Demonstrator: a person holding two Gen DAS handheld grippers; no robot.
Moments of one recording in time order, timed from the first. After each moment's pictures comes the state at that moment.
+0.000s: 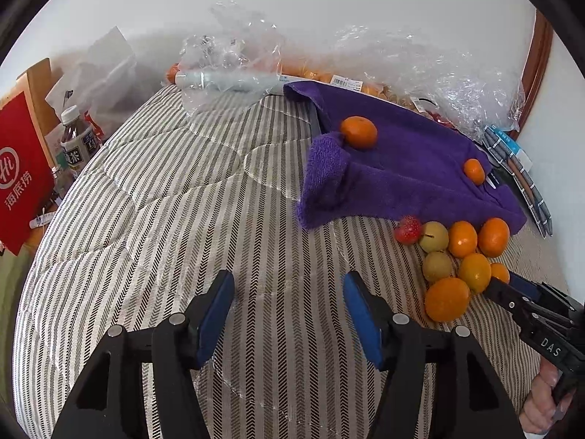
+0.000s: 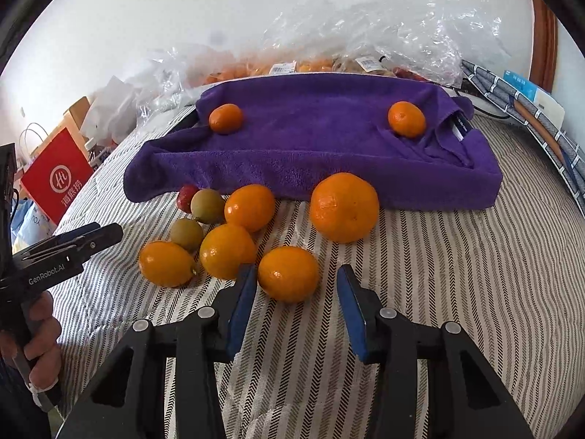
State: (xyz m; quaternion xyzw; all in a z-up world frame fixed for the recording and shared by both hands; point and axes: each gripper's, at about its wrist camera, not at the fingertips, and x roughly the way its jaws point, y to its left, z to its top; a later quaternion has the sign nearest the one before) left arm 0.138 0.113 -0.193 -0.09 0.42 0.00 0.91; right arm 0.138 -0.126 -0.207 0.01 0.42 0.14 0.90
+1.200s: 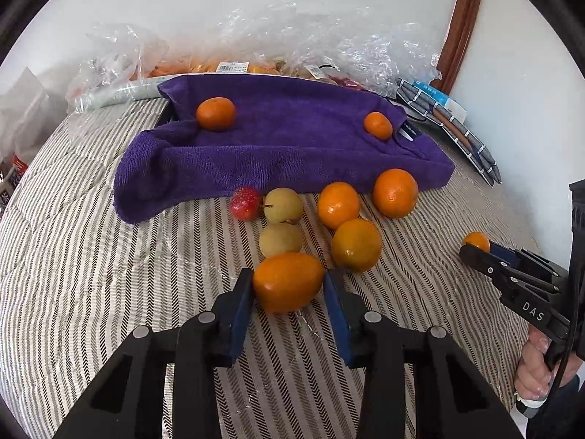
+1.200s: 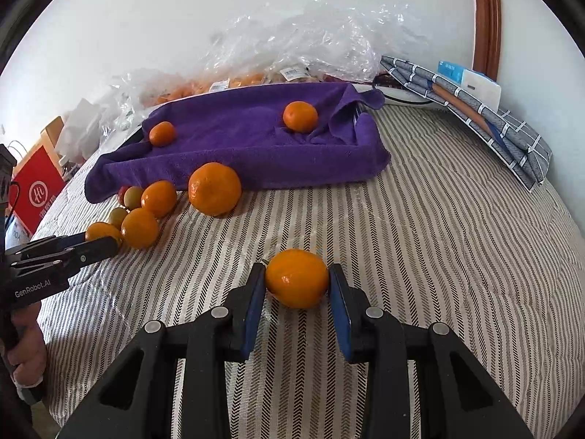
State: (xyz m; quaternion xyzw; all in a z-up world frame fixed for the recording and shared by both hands) left arm 0.137 0.017 -0.189 -0.04 0.42 -0.11 0.90; right arm 0.111 -0.216 -0.208 0.02 0.39 0.08 0.92
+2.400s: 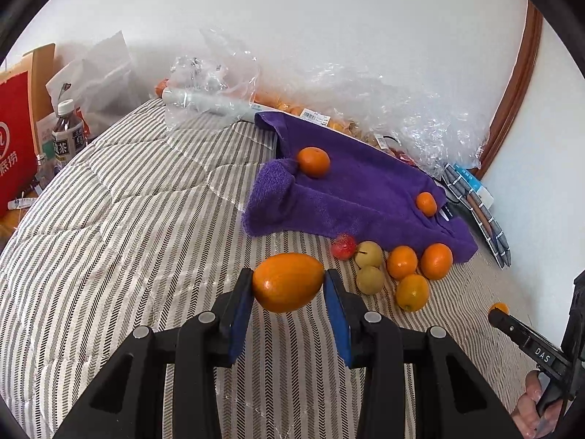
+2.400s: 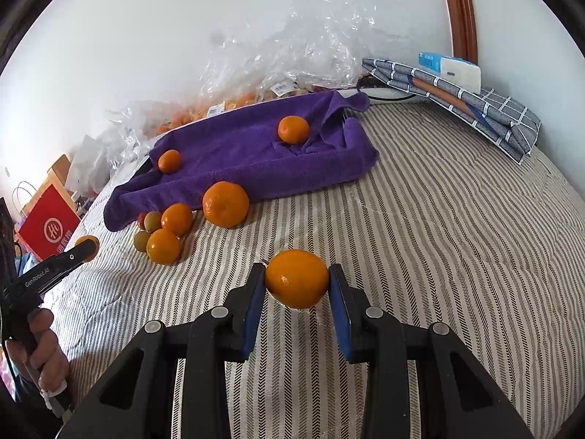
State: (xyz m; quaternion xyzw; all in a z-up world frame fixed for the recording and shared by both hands) left arm 0.109 0.098 -0.178 -0.16 0.34 -0.04 0.92; right arm 0.088 -0.226 -0.196 0.09 0.37 0.08 0.92
